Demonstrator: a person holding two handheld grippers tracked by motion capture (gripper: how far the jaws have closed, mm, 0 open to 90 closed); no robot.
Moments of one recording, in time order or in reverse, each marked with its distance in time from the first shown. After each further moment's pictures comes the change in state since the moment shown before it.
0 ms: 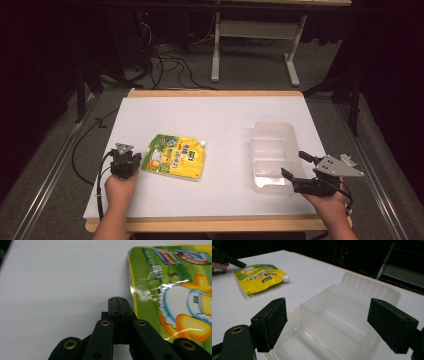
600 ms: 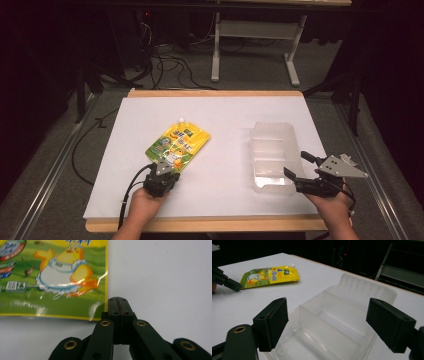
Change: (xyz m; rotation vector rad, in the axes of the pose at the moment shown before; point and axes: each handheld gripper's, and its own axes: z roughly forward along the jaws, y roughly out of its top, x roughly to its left) left arm -0.107 -0.013 -0.026 0.026 -0.308 0.292; right arm -0.002 0.000 -0.004 -0.013 -0.007 0.020
